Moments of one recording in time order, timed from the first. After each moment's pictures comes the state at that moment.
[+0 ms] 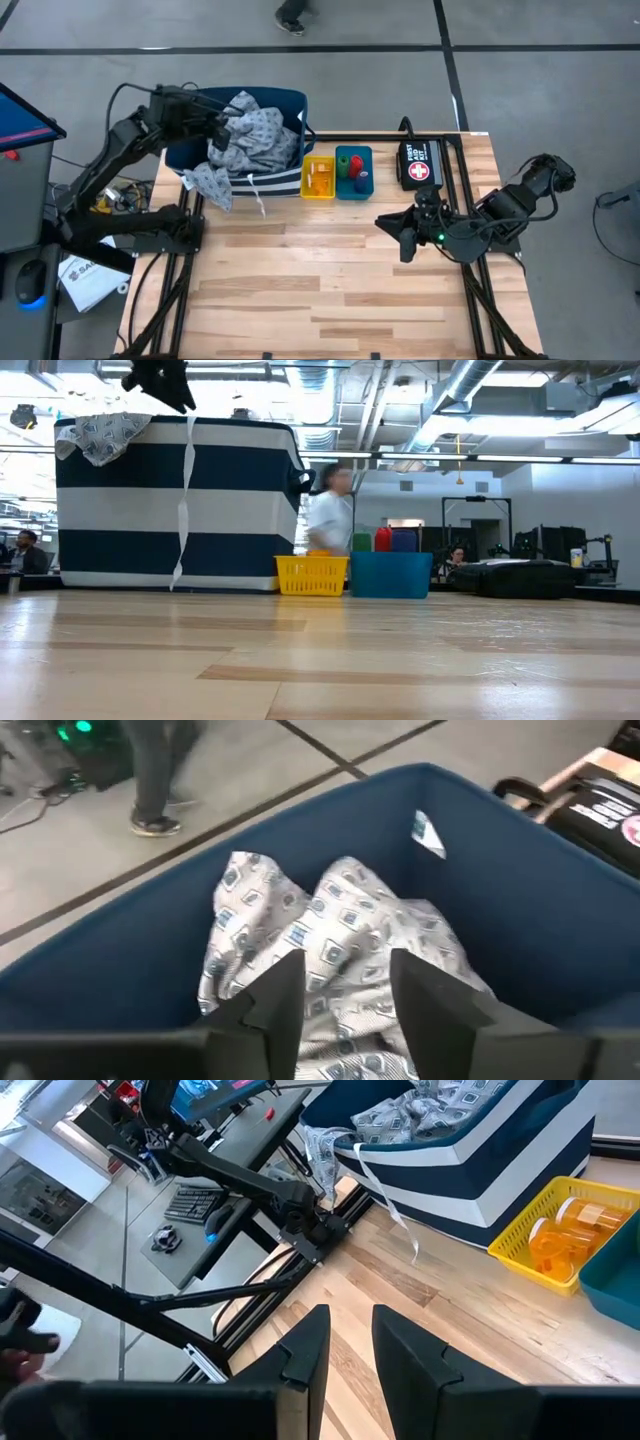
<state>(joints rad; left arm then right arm) 0.76 0.97 1.30 -0.91 -0.23 -0.05 0.62 1.30 1.53 -0.81 0.84 1.12</state>
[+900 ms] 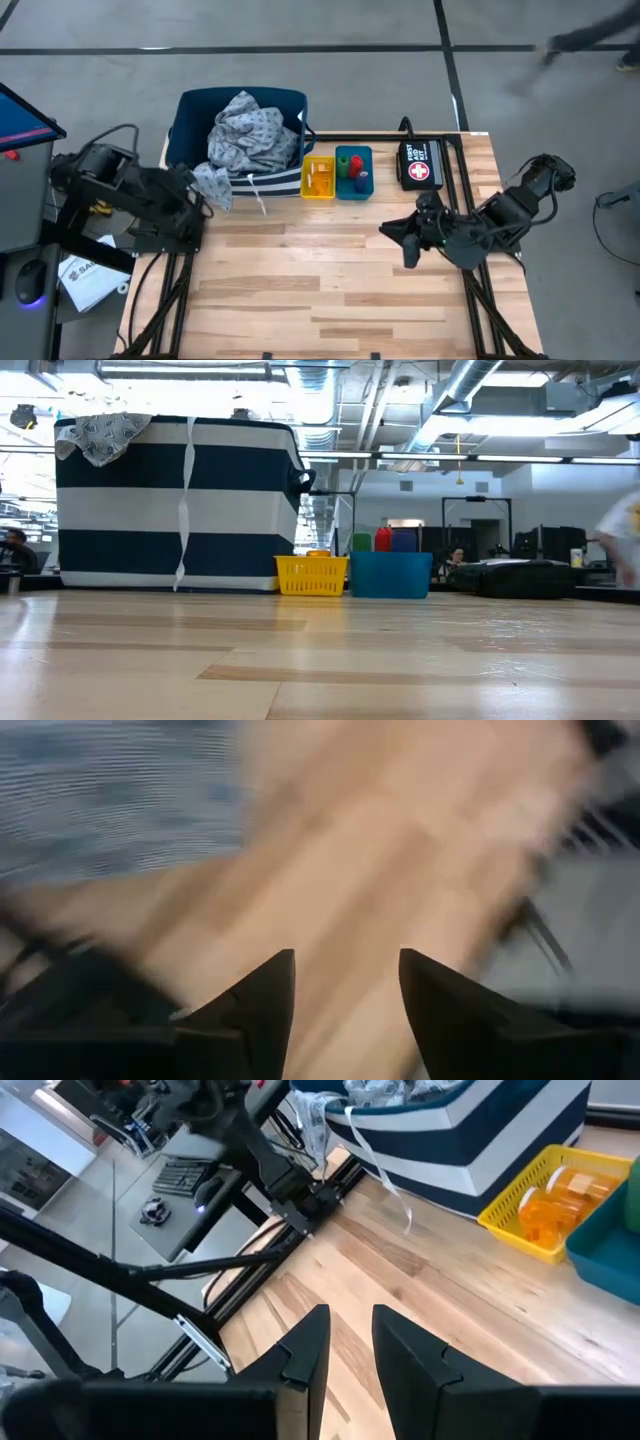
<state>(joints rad) -0.28 0.83 1.35 -1.52 -0.11 -1.05 0.65 1.30 1.53 -0.89 0.81 1.19</state>
